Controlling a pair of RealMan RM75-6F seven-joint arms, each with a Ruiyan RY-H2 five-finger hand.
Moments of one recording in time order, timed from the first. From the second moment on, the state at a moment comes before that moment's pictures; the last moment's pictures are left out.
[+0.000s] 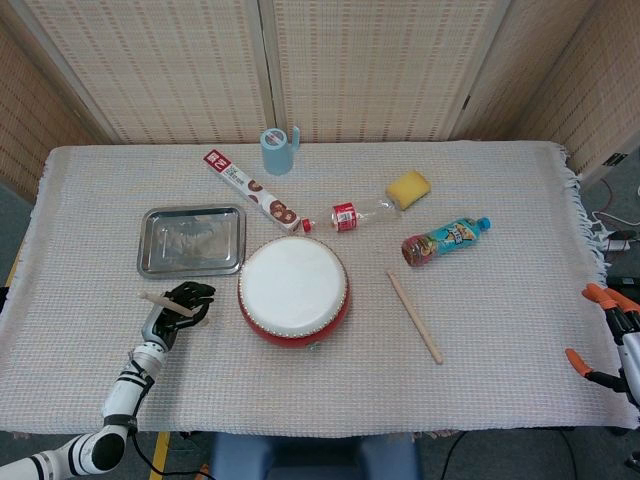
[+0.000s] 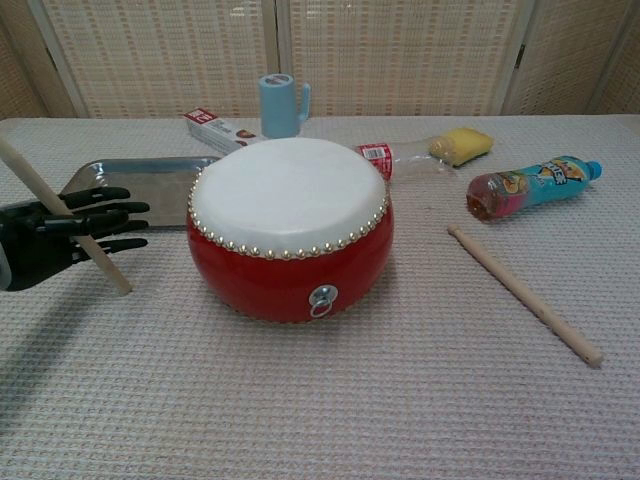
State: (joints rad) left arm -0.43 -1.53 -0.30 -1.49 1.09 0.83 -1.11; right arm 0.02 -1.03 0.03 -1.48 -1.57 1.55 0.40
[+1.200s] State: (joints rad) left arm -0.42 -1.59 -0.39 -1.40 1.09 0.74 -1.21; right arm 0.03 -1.03 0.03 -1.50 -1.57 1.55 0.40
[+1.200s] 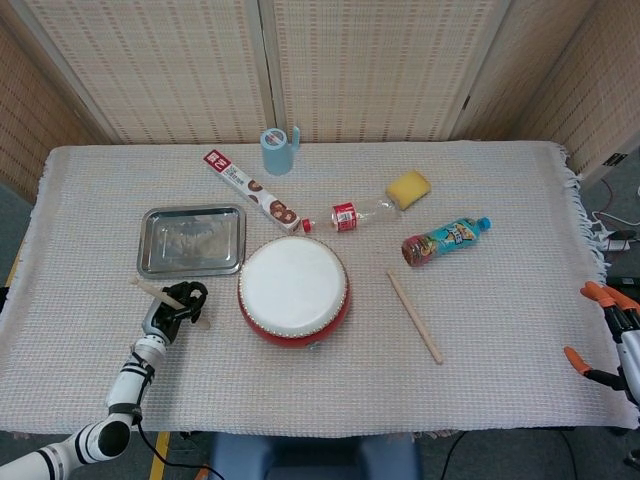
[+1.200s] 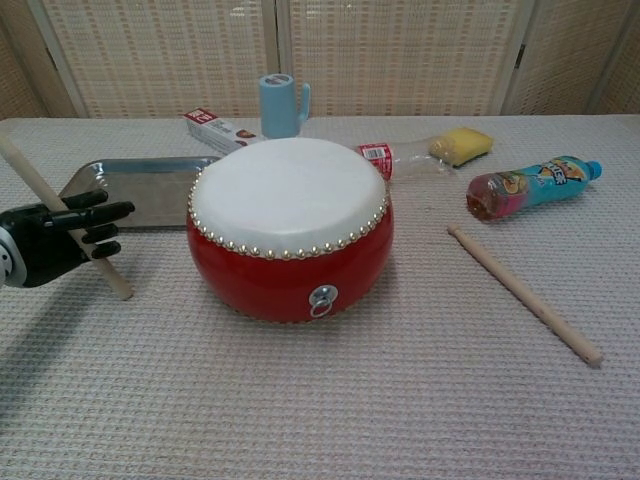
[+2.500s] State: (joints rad) left arm -0.37 -1.56 -0.37 -1.40 1.18 0.79 -1.15; right arm 0.03 -1.03 0.03 -1.50 -1.59 1.56 0.41
